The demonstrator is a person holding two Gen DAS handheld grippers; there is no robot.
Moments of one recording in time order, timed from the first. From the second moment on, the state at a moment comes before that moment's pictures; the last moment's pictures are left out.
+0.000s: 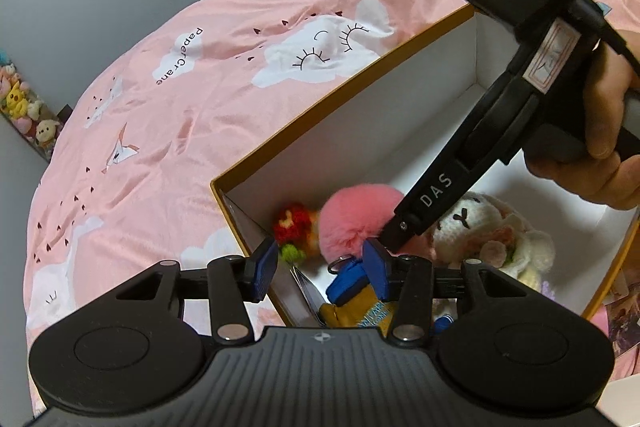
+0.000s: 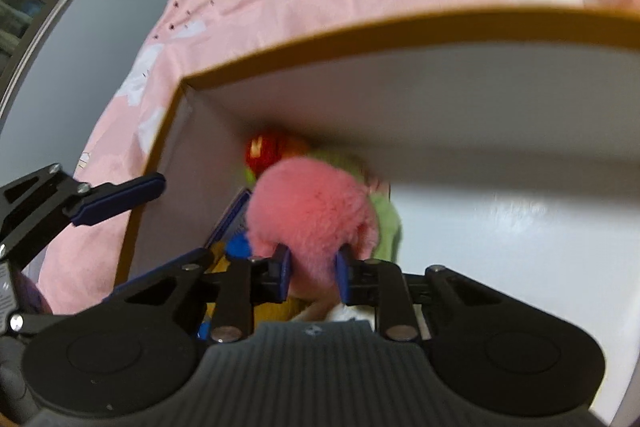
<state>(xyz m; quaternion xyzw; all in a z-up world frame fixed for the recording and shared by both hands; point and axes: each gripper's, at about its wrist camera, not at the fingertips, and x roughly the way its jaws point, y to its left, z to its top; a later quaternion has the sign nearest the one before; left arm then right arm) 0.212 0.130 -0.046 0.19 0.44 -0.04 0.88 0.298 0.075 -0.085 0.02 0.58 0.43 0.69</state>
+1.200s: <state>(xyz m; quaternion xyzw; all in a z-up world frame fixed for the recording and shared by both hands) 0.105 0.094 0.012 0.13 0.36 -0.02 0.92 0.167 -0.005 0.014 -0.06 0.32 0.47 0.82</state>
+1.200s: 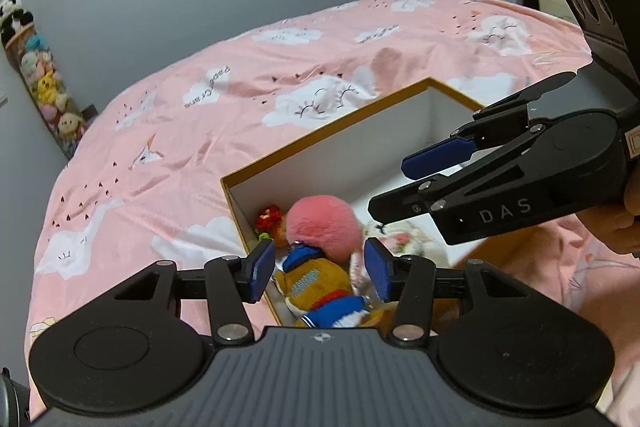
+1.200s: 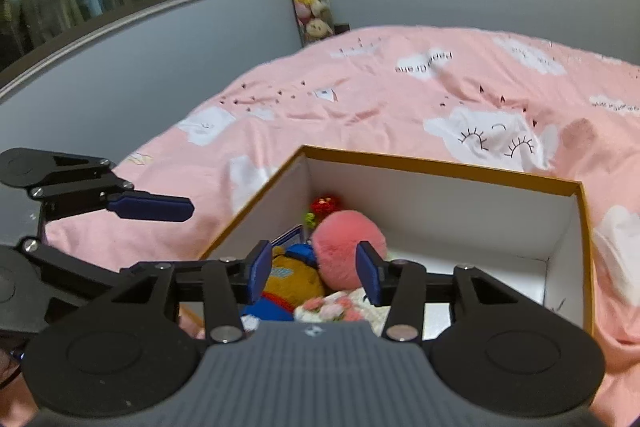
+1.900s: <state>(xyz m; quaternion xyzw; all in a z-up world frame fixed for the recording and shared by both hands) 0.048 0.055 -0.033 0.14 0.42 -0.04 0.89 0.100 -0.061 -0.035 -0.08 0.35 0.42 0.83</state>
